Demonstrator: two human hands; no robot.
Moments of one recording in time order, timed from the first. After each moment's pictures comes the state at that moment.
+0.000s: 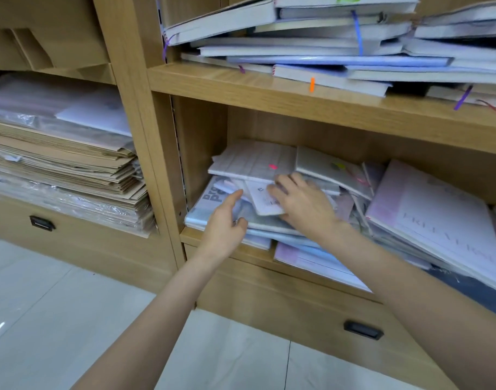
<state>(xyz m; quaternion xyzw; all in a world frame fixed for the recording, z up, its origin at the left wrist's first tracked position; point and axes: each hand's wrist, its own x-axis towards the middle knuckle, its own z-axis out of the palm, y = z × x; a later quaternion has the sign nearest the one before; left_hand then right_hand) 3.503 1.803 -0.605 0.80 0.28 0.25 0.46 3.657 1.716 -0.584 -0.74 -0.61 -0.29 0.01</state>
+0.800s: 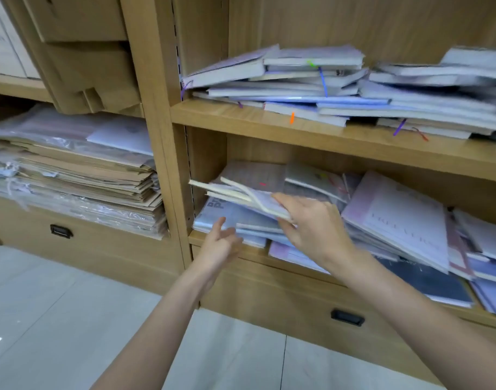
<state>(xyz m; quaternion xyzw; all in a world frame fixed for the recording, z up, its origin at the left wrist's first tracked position) 3.446 1.761 -0.577 0.58 0.32 0.20 0.72 3.570 1.637 -0.516 -0.71 -0.59 -0.30 0.24</state>
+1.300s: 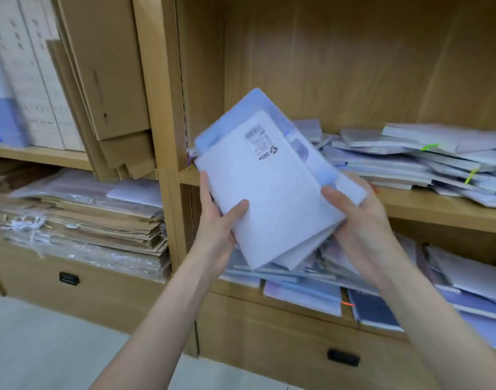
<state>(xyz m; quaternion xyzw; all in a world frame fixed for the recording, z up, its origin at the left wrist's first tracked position) 3.439 1.730 -0.438 0.49 0.07 0.39 0.78 3.538 1.568 -0.397 -0.48 -0.30 0.19 0.80</state>
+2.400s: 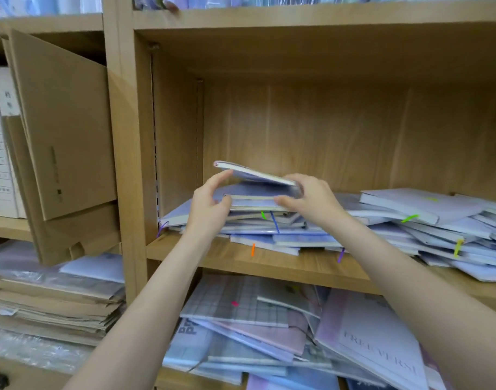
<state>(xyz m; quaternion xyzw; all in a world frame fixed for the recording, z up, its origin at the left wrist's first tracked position) 3.520 1.787 -0.334 0.75 0.11 0.49 0.42 3.661 1.662 -0.305 -0.80 -0.45 -0.18 0.35</state>
